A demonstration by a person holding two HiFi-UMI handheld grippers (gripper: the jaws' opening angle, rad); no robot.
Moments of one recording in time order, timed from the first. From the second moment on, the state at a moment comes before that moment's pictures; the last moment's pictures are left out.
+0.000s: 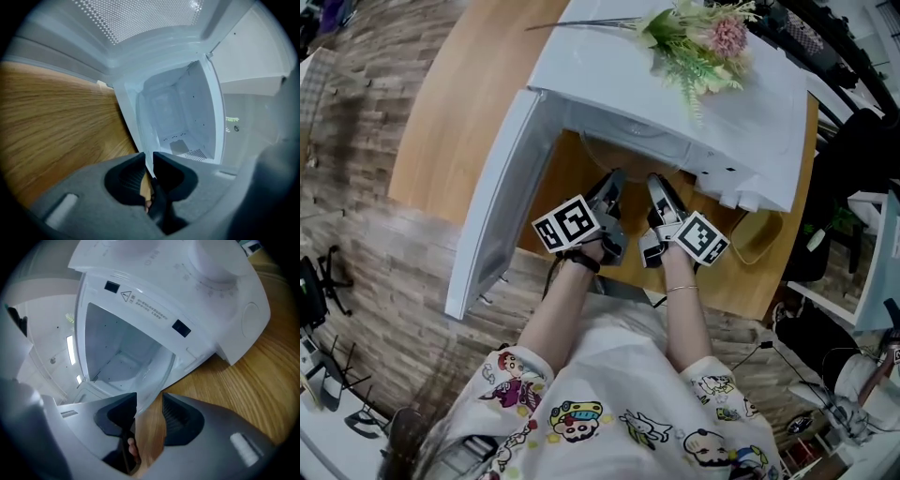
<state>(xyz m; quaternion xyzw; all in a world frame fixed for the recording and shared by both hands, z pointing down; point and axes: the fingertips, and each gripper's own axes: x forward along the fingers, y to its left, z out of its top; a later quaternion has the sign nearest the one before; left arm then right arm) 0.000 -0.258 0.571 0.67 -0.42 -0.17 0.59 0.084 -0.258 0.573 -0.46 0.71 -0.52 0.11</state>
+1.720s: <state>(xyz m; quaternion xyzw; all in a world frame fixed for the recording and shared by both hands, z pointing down) -0.025 -0.272 0.575 0.68 -0.42 -0.19 0.57 0.058 -0.267 0.573 -0.40 0.62 -0.59 0.32</state>
